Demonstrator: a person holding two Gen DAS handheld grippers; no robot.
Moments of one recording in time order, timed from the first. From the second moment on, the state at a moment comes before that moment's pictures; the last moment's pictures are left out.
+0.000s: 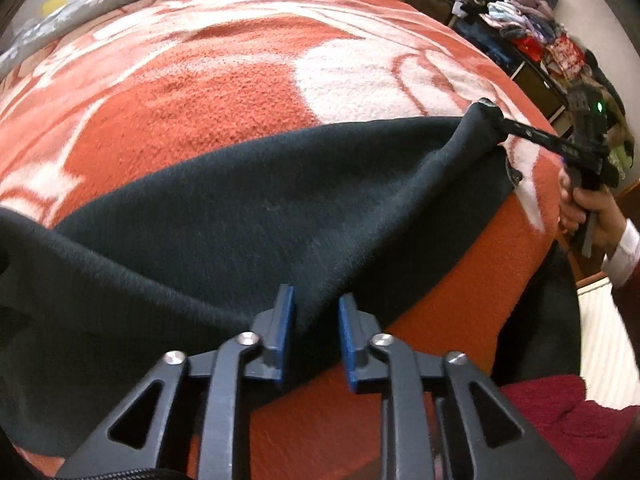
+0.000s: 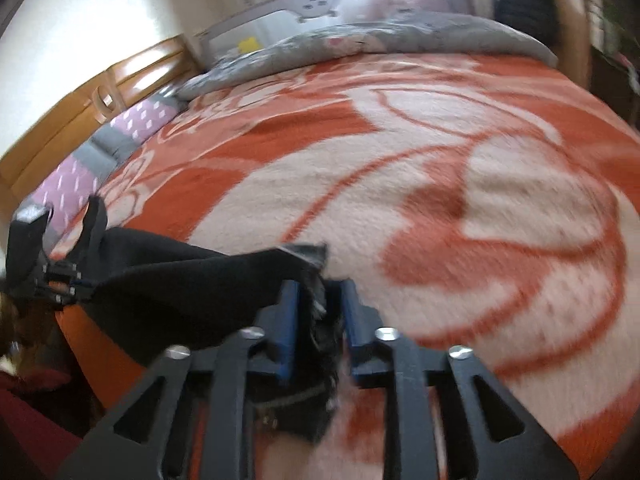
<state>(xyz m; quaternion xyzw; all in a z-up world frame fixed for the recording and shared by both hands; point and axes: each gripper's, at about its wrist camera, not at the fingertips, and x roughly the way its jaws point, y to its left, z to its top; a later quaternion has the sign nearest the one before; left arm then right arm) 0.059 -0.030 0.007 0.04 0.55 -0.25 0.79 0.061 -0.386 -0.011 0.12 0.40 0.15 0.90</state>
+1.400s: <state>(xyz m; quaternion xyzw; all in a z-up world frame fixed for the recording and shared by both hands) 0.105 0.118 0.014 -0.12 0.60 0.01 0.79 0.051 -0.326 -0.024 0.32 0.48 -0.01 0.82</state>
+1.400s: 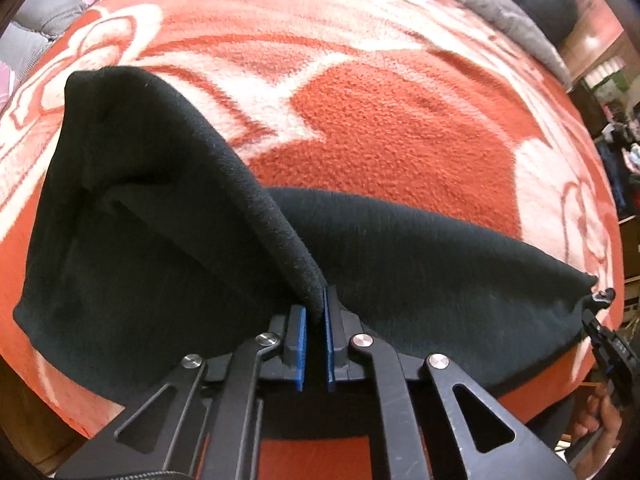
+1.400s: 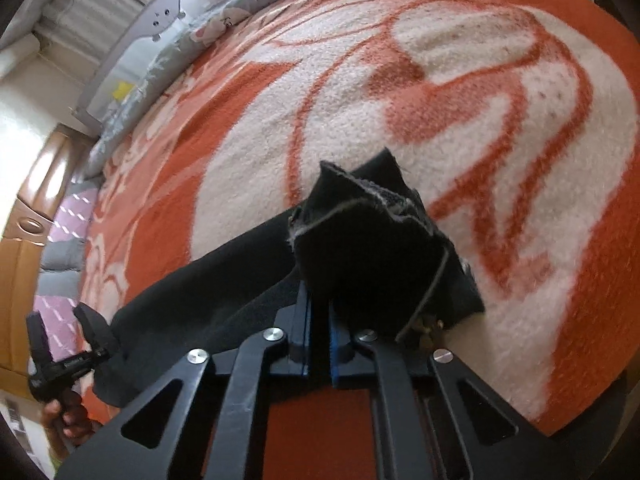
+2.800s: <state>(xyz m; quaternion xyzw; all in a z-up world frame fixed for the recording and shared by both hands) 0.038 0.193 0.044 -0.28 0.53 0.07 0.80 0.028 -0.211 0.033 0.15 0.40 0.17 0.89</state>
